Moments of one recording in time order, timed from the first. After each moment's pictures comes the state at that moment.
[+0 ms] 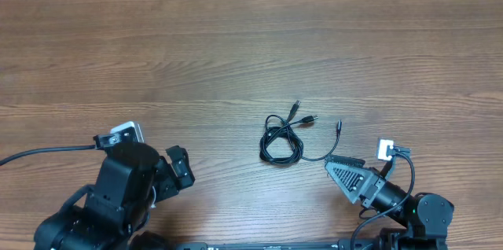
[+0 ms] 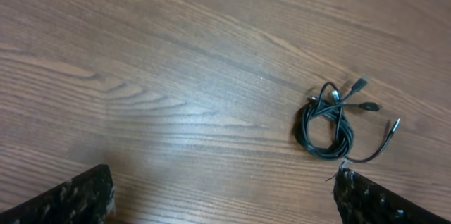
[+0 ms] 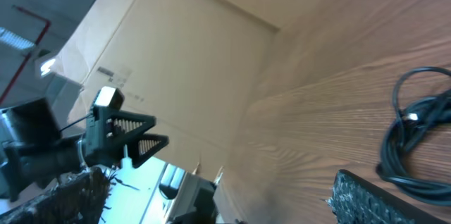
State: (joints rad) left arm -0.46 0.77 1.18 -1.37 -0.20 -0.79; right arm -0.05 0.01 0.02 0.08 -1.02 1.20
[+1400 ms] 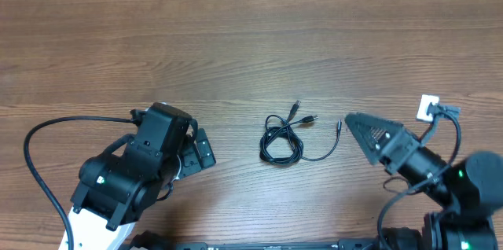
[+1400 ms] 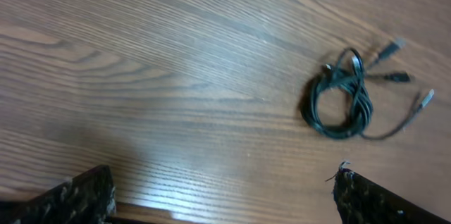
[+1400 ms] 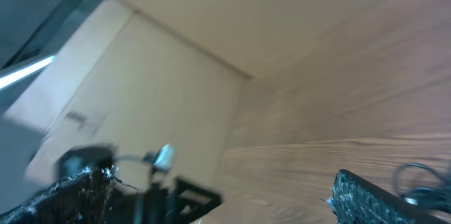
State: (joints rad) left arm -0.46 1.00 1.18 -1.33 -0.09 -0.79; right arm -0.06 0.52 0.69 -0.26 -0.86 0.96
